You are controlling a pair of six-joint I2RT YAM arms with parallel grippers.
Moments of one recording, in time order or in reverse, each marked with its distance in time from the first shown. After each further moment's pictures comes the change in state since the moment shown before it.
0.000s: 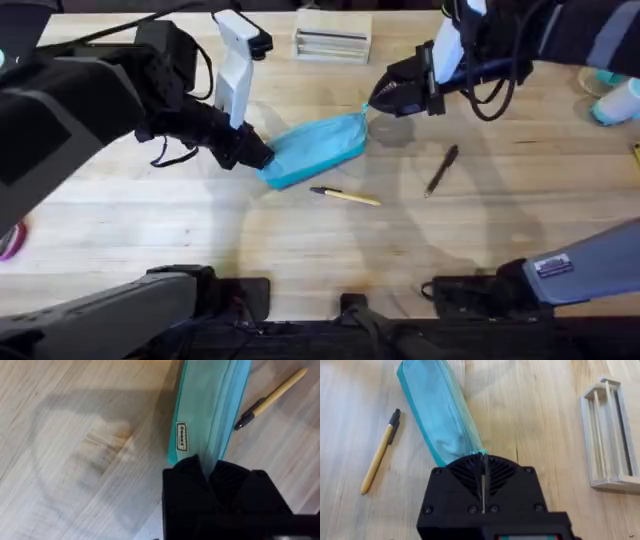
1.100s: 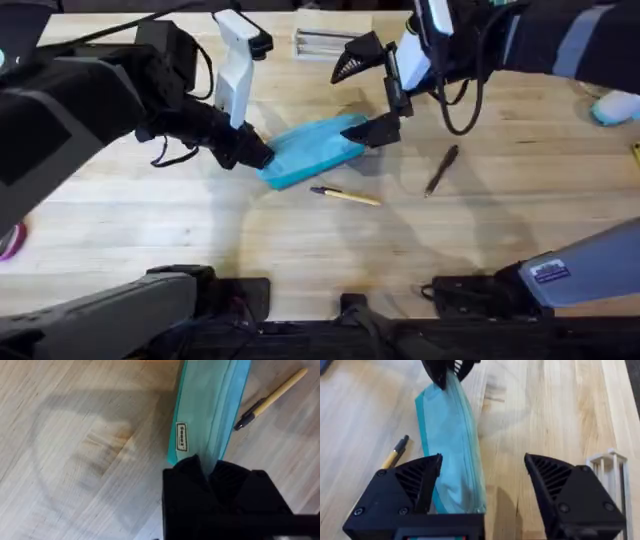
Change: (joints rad) left arm 0.000 0.000 0.000 0.002 -0.002 0.000; right arm 0.171 0.000 0.000 0.123 -0.032 -0.003
